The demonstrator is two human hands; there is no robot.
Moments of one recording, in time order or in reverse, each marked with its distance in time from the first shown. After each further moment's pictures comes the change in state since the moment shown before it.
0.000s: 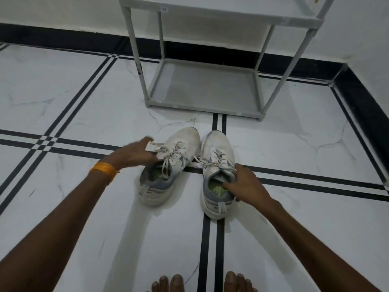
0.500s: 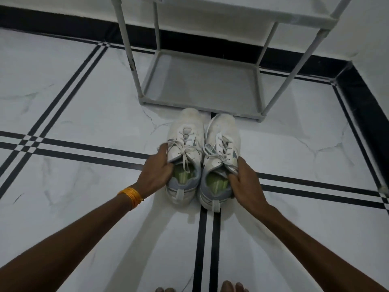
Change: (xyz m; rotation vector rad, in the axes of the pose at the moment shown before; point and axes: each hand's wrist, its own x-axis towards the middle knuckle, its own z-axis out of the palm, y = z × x) left_hand 0.011 0.035 0.070 -0.289 0.345 0.304; right_hand 0.013 -0.006 -0.005 0.084 0.245 -0.233
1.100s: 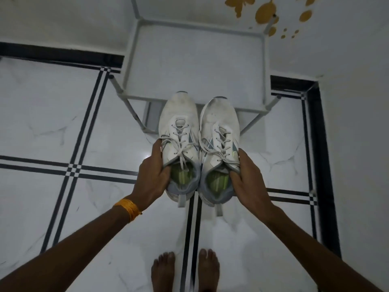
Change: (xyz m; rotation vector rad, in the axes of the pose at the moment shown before) left_hand 0.019 0.253 -0.178 -0.128 0.044 -0.042; right_hand 0.039 -0.193 -0.250 0.100 -0.092 0.052
